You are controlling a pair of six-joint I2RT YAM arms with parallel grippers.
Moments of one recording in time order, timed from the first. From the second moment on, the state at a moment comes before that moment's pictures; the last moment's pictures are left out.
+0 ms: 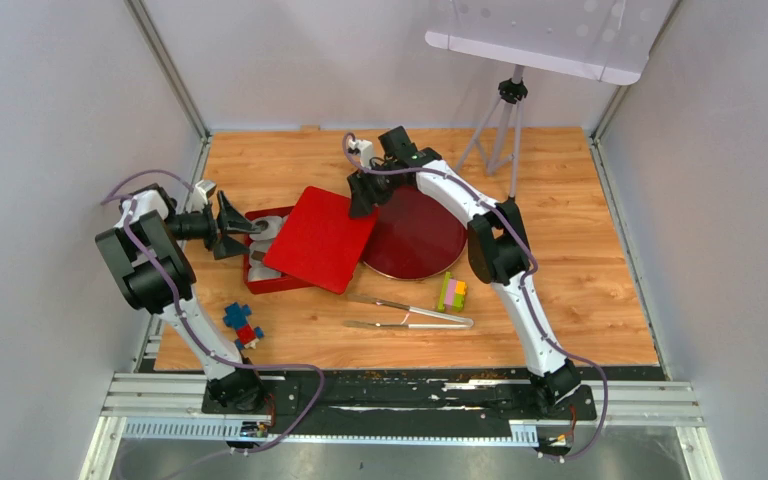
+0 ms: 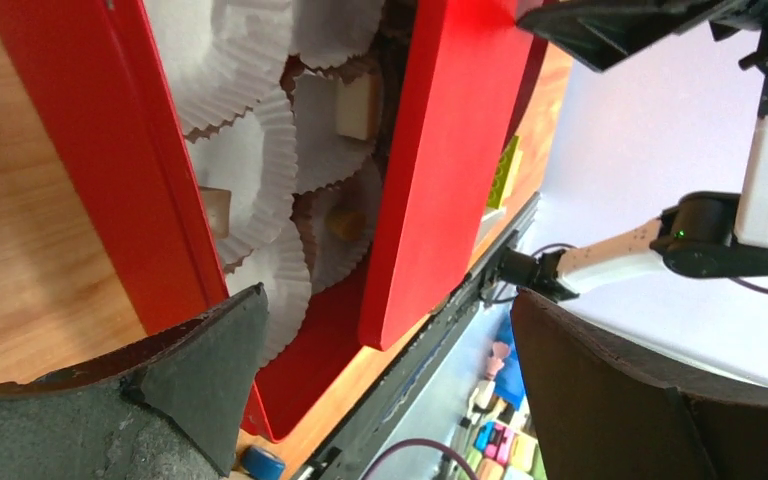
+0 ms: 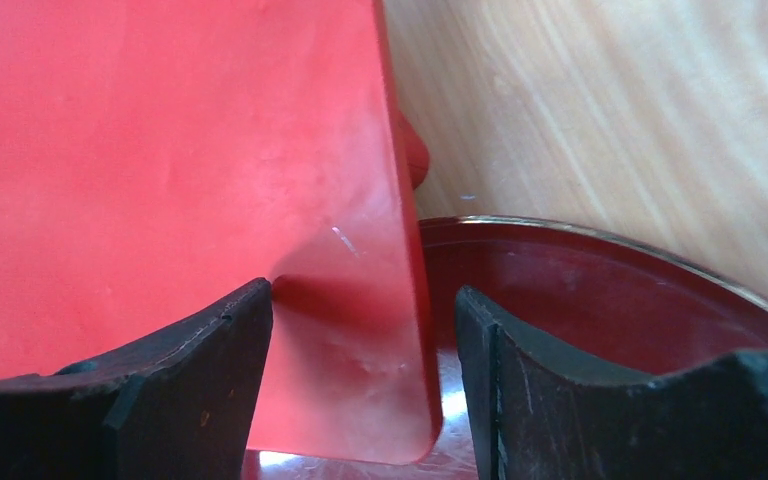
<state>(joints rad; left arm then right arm) 0.54 1.97 1.40 -1.21 1.06 0.38 0.56 2.51 2.29 -0.64 -0.64 -0.14</state>
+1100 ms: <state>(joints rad) 0.45 1.27 0.96 -0.88 0.48 -0.13 0.61 2.35 2.07 -0.66 -0.60 0.01</state>
